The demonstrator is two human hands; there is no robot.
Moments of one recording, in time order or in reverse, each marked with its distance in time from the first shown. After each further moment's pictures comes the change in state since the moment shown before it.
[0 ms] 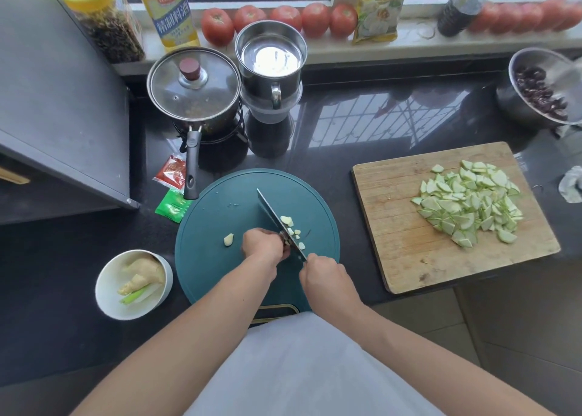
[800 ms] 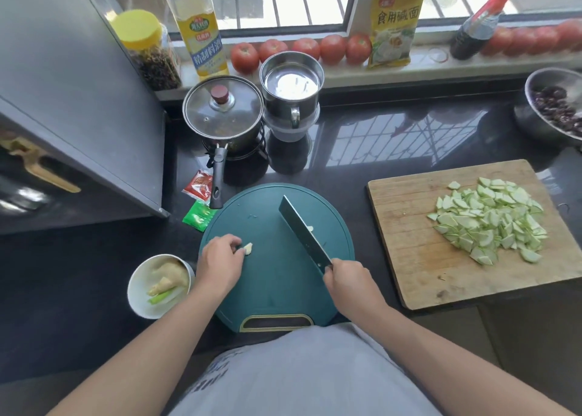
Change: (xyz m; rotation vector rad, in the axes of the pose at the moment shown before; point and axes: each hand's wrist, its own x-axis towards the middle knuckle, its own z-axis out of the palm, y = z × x) left_hand 0.023 0.008 -0.117 0.887 0.160 0.644; right_hand 0.005 0.014 -0.017 0.076 0.009 0.009
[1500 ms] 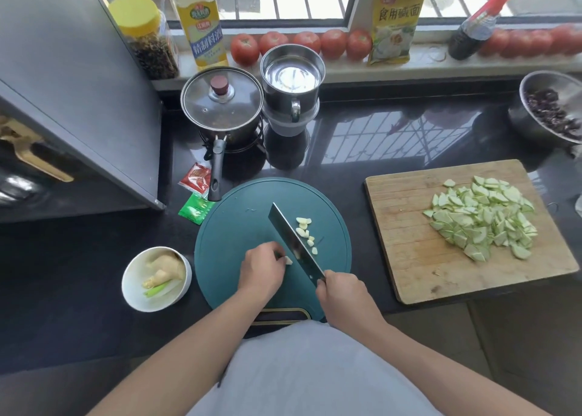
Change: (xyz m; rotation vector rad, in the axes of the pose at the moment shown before) left_hand -0.030 0.040 0.057 -0.157 -0.185 -0.014; right_hand -0.028 -0.004 0.014 -0.049 -0.025 -0.035
